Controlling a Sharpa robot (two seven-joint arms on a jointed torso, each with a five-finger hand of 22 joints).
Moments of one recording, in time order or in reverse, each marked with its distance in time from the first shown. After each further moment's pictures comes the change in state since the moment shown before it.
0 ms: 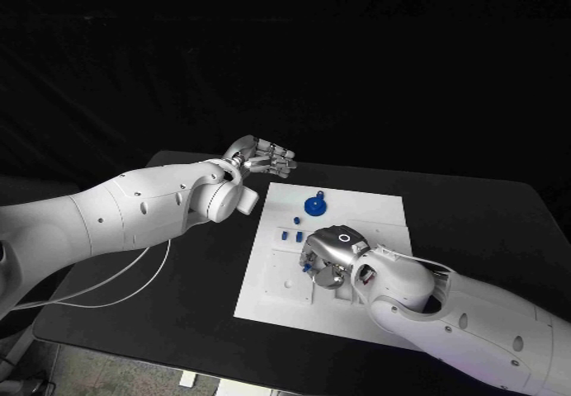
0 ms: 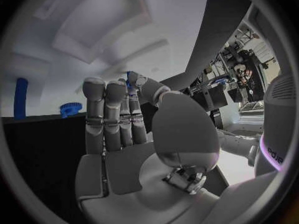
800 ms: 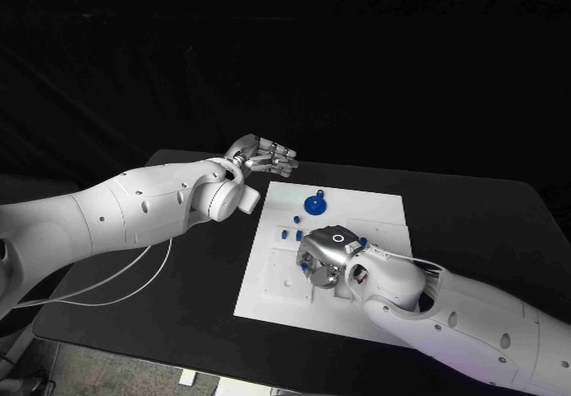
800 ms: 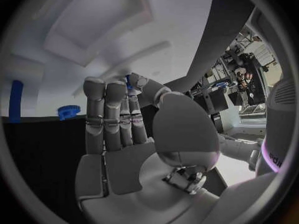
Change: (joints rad) left arm 0.000 0.004 0.000 0.002 0.000 0.001 -0.004; left_hand 0.004 0.004 0.000 0.000 0.000 0.000 0.000 0.000 0.000 0.000 0.000 0.000 0.000 0.000 0.000 0.000 0.000 0.001 0.000 0.000 0.000 0.002; right arm 0.003 0.032 -0.014 -0.029 -0.021 0.019 -0.013; right_hand -0.037 -0.013 -0.033 0.014 0.048 -0.076 0.019 0.001 -0.002 -0.080 0.022 0.001 -0.001 0.000 0.008 -0.004 0.004 0.011 0.000 0.000 -0.027 0.000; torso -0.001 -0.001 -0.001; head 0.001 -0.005
